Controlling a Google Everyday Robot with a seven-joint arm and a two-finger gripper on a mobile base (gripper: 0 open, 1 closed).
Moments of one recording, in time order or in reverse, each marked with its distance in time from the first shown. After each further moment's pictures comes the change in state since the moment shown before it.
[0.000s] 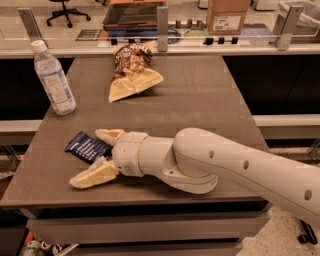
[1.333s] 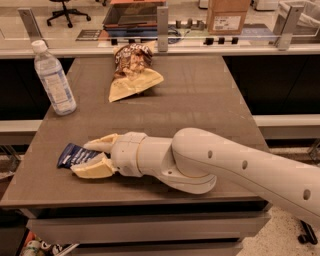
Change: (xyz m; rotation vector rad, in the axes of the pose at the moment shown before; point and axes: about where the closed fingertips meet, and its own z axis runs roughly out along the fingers) arm -0.002 0.002 0.001 -0.003 0.000 -0.003
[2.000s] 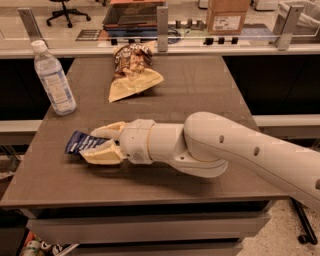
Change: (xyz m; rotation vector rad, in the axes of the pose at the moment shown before) arm -0.024 -0.014 -0.017 -0.049 -0.026 -0.018
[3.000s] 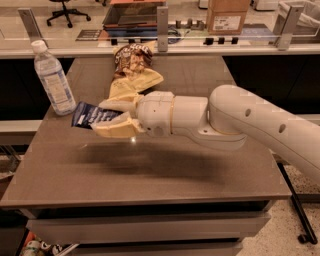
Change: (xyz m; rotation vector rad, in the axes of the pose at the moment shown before) arm -0.058 -0.033 -0.043 -0.061 -0.154 -0.102
